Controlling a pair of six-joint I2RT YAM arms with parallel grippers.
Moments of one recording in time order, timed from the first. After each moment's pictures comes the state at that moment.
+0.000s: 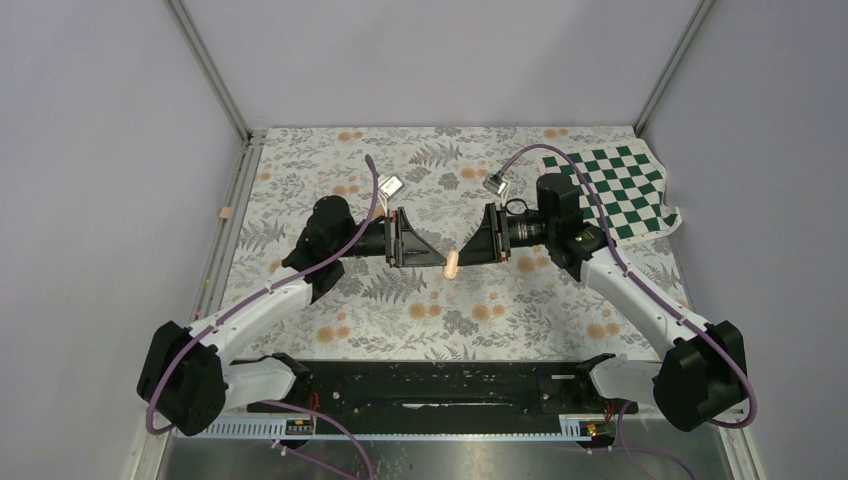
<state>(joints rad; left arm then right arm) -0.56 1.18 0.73 0.47 0.96 -1.09 0.44 1.23 0.90 -0.08 -1.12 0.74</state>
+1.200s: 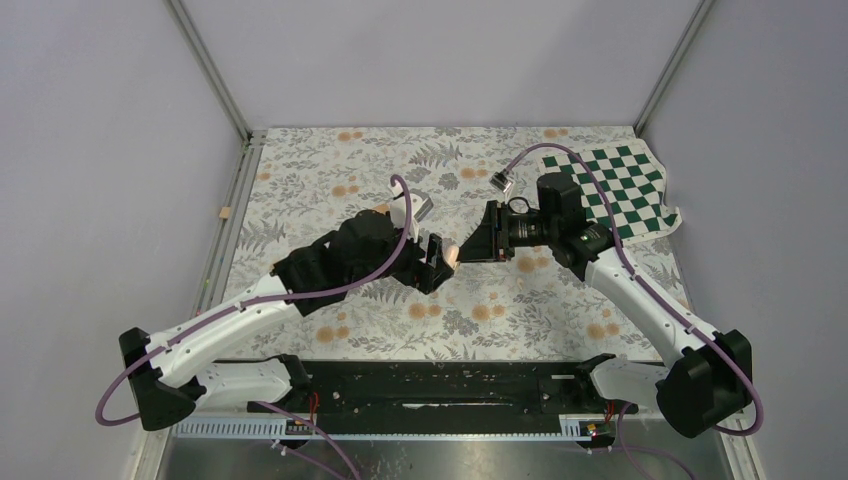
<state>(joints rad) -0.97 1.10 1.10 -0.47 0.00 -0.40 0.45 1.20 0.95 -0.26 -0.95 0.74</state>
